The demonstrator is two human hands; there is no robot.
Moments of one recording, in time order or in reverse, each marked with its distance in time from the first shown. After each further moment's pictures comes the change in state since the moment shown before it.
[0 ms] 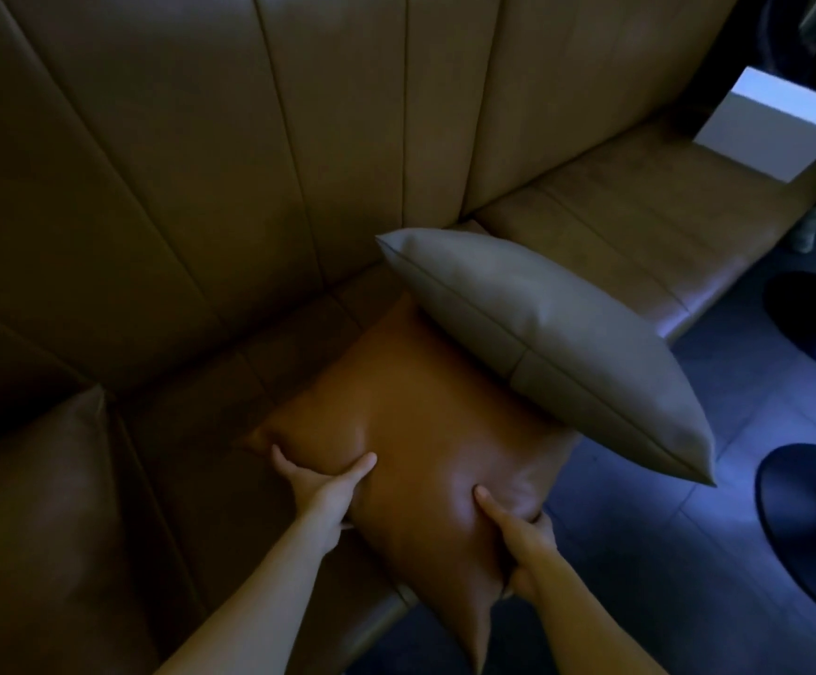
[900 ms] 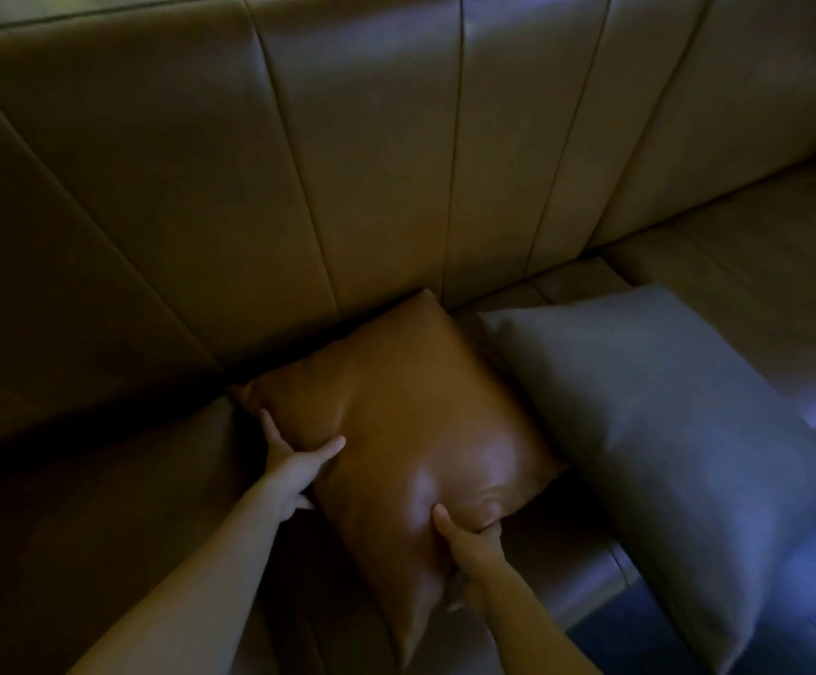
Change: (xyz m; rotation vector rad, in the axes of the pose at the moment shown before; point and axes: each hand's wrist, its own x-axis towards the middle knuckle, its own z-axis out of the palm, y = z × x) left_hand 0.086 0.089 -0.151 0.103 0.069 0.008; right_hand -0.019 0.037 0.190 -0.099 -0.223 0.019
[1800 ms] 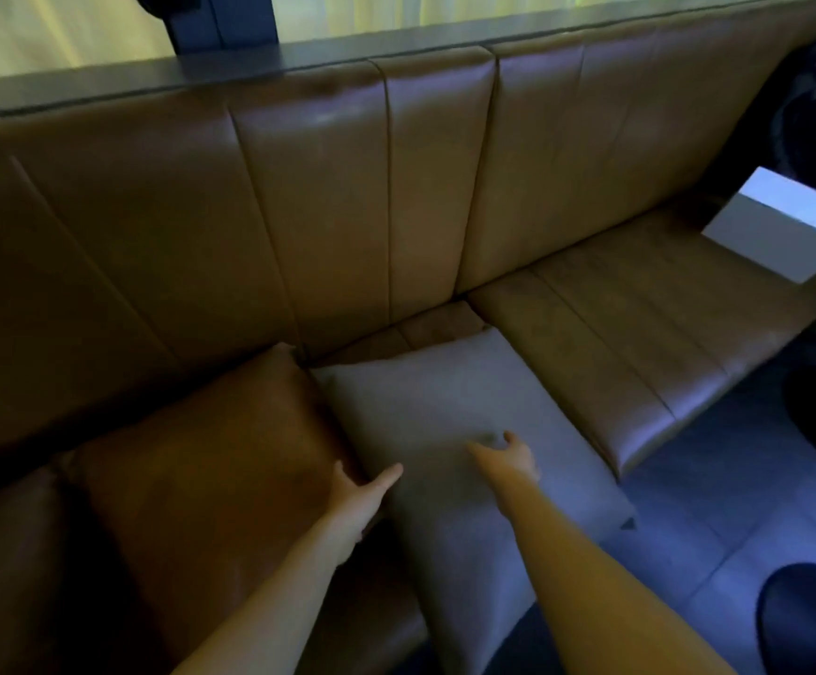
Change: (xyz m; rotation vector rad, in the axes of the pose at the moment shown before) left_hand -0.138 0.032 0.269 0.118 -0.255 -0.065; right_hand 0.002 -0.238 -0.209 -0.526 0.299 -0.332
